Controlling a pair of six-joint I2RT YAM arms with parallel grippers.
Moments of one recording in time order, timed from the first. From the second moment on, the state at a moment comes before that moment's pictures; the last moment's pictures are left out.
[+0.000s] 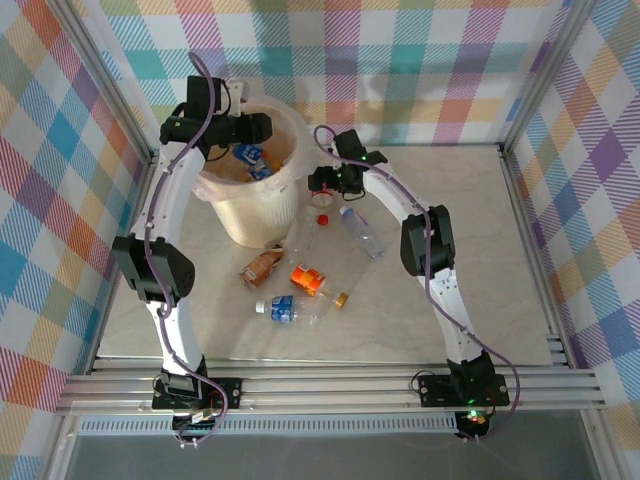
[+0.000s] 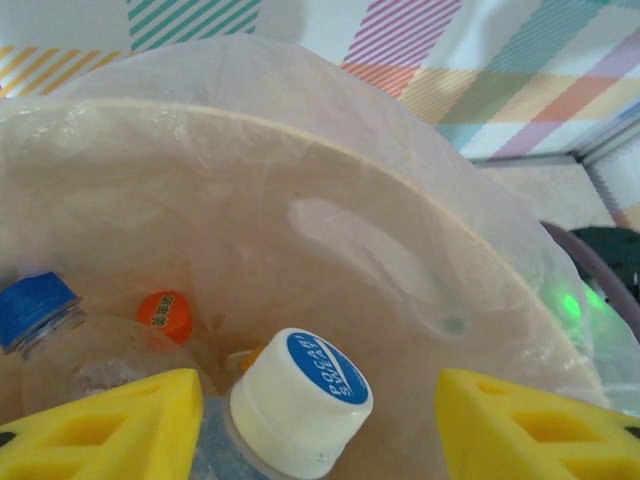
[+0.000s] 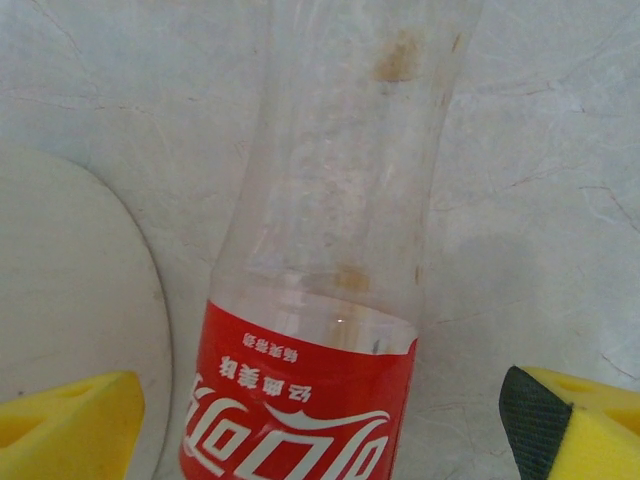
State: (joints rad) left arm -0.15 1.99 2.20 -0.84 0.31 -0.18; right arm 0.47 2.56 2.38 -0.75 -0.20 0.36
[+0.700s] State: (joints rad) left arm -0.10 2.04 2.20 -0.87 0.54 -0.25; right arm 0.47 2.63 2.44 -0.76 -0.18 0.35
